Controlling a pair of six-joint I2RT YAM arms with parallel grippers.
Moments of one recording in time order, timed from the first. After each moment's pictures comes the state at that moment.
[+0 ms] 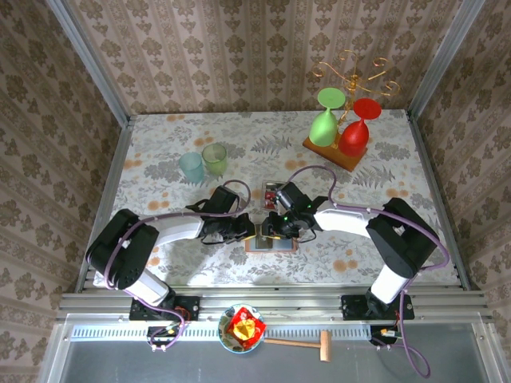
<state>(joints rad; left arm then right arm) -0.69 1.55 0.67 -0.12 0.49 -0.87 0.72 1.69 0.88 -0.24 -0.40 0.84</state>
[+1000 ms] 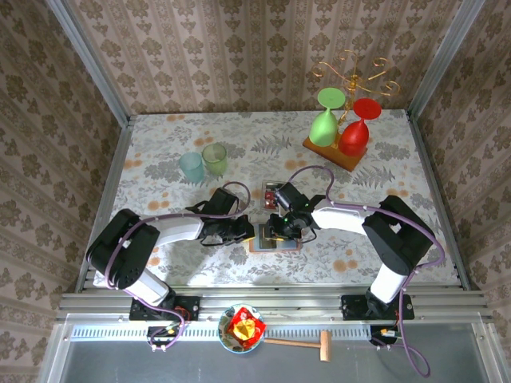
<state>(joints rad) -0.69 1.56 0.65 -0.11 0.49 -0.87 0.71 1.71 0.91 -0.33 -0.34 0.79</state>
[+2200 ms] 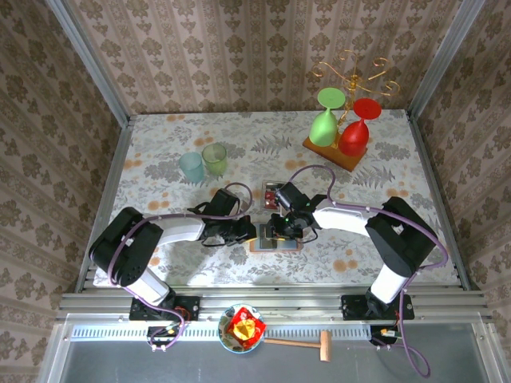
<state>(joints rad) -0.70 1.58 0.63 -0.04 0.53 -0.87 0.71 1.69 0.91 -0.36 -0.32 0.78</state>
